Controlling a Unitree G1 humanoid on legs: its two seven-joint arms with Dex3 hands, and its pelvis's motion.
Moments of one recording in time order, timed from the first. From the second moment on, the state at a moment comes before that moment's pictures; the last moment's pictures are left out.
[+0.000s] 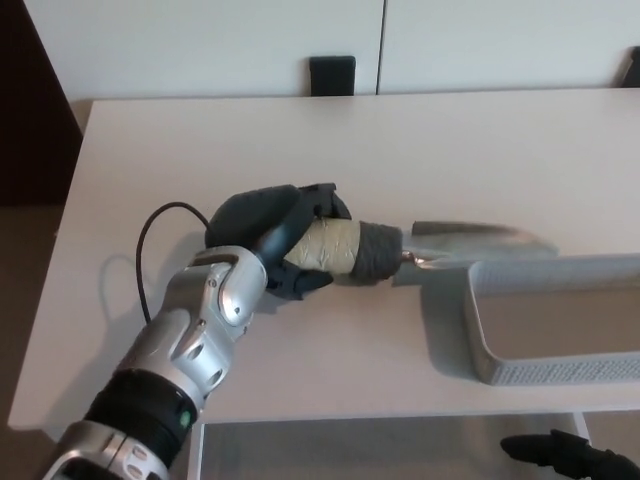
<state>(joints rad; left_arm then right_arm) -0.55 0.13 -0.32 0.64 0.70 0.06 0.00 0.28 -0.38 0.08 0.27 -0.07 -0.04 0.30</state>
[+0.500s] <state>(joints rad) -0.49 -0.08 -0.02 0.60 0.52 0.07 0.00 0.28 -0.37 0.09 0.27 -0.07 -0.04 0.30</state>
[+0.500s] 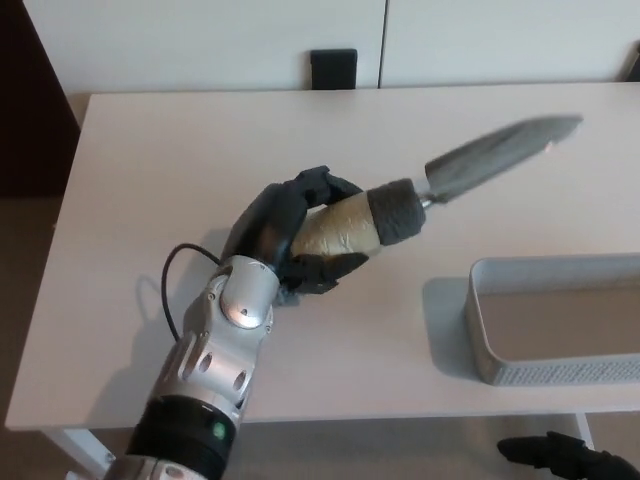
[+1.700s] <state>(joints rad) -0.20 -0.05 -0.45 -0.10 0.41 0.33 -0.21 0.26 -0.40 0.14 0.26 -0.11 -0.01 0.30</state>
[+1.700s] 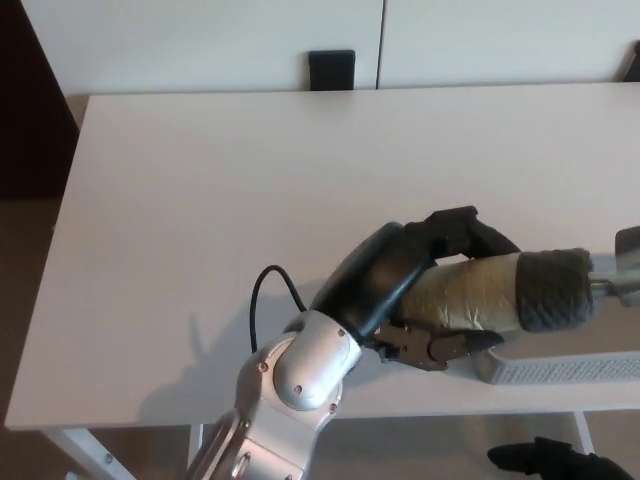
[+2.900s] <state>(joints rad) -0.56 -0.06 -0.69 -0.04 0.51 0.75 -0.26 0.22 -0.43 0.16 0.24 -0.15 0.00 0.31</state>
